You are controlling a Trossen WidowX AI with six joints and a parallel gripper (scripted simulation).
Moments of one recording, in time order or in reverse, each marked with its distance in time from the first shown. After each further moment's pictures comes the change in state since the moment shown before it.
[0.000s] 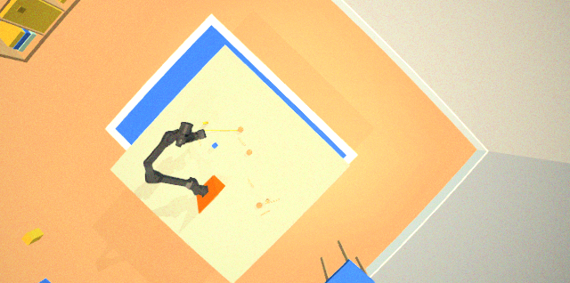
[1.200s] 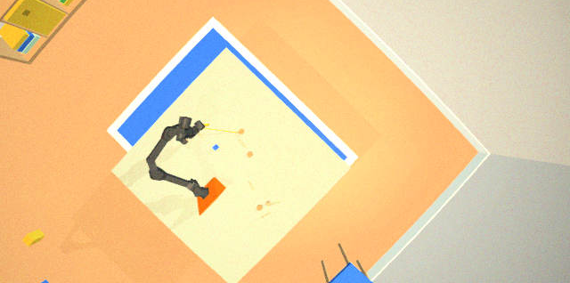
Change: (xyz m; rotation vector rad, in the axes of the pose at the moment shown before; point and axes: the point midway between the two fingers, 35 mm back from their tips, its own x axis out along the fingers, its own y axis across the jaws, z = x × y) arm 0.003 -0.003 0.046 -0.415 -0.012 0.000
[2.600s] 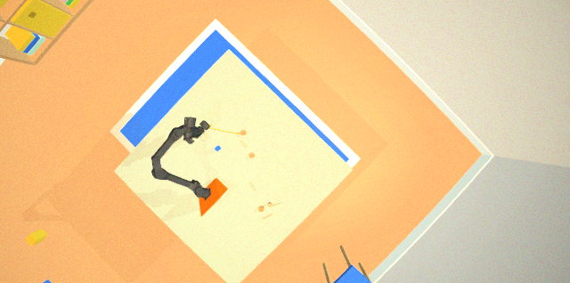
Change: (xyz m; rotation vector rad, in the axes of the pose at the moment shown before) arm 0.044 -0.002 0.004 -0.040 -0.003 0.007
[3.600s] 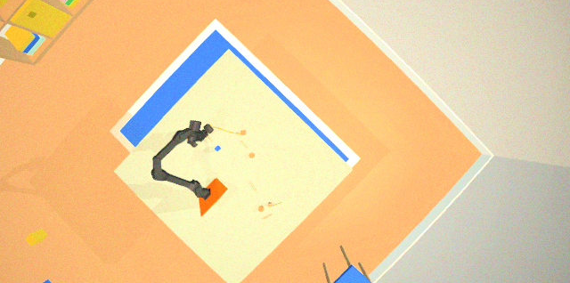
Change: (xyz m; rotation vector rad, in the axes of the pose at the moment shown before) arm 0.004 -0.003 -0.036 0.010 0.014 0.004
